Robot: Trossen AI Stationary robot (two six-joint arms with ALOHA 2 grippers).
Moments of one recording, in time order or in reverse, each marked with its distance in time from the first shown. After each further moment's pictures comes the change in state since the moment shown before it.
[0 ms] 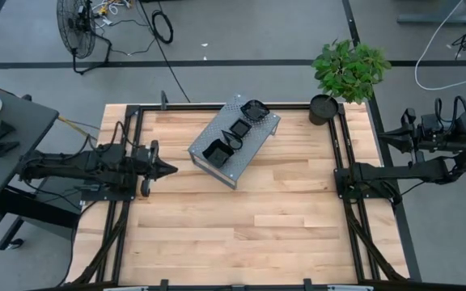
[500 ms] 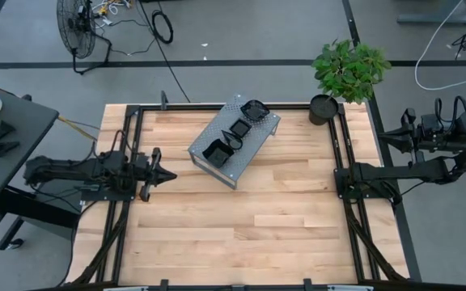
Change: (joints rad) left arm 0.000 -0.186 -0.257 0.174 0.060 -0.003; right arm 0.000 0.000 0.000 0.000 0.000 0.000
